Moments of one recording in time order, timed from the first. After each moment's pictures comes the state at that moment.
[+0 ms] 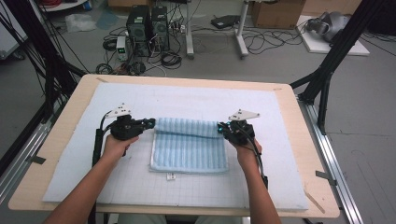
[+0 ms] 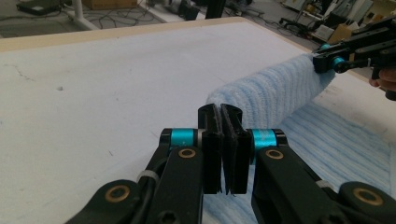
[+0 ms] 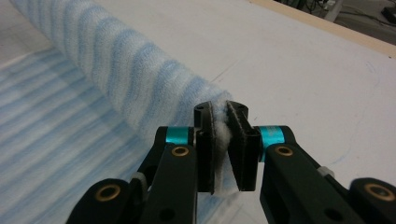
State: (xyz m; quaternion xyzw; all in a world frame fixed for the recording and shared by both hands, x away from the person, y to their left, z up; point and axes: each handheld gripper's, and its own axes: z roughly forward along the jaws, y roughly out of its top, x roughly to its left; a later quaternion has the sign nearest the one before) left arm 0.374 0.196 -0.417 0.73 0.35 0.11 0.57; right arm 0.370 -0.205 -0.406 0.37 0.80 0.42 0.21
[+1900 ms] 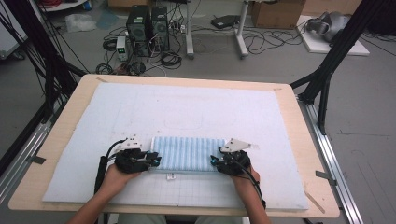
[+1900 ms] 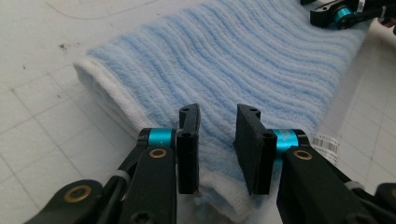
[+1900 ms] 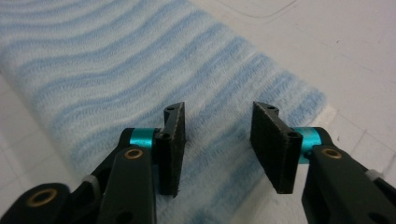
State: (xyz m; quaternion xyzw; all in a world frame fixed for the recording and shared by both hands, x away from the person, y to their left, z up) left arm 0.297 0.169 -0.447 0.81 0.34 0.07 0.47; right arm 0.295 -0.189 -0.442 0.34 0.84 0.37 0.20
